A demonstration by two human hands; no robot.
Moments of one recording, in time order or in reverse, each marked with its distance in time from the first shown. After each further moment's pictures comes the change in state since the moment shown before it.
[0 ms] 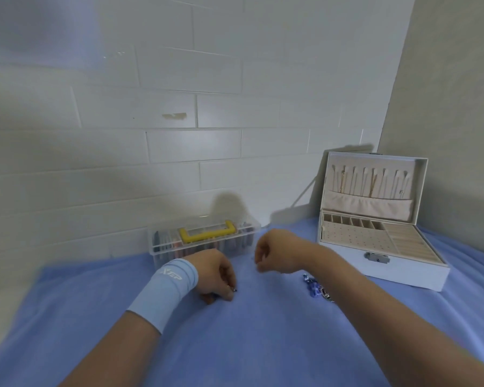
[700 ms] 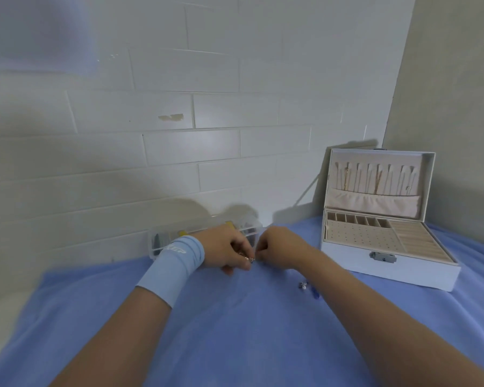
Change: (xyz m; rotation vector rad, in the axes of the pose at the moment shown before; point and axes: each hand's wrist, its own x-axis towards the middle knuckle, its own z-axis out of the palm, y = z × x) left_hand 0.017 0.022 -0.025 -0.069 0.095 0.209; right_hand 0.036 0.017 0.016 0.002 0.144 0.082
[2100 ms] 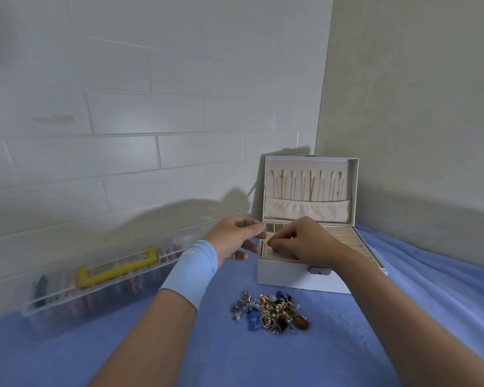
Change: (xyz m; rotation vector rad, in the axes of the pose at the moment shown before) left_hand 0.125 0.090 0.062 -0.722 0.096 0.097; right_hand -0.054 0.138 -0.078 0.359 0.251 0.089
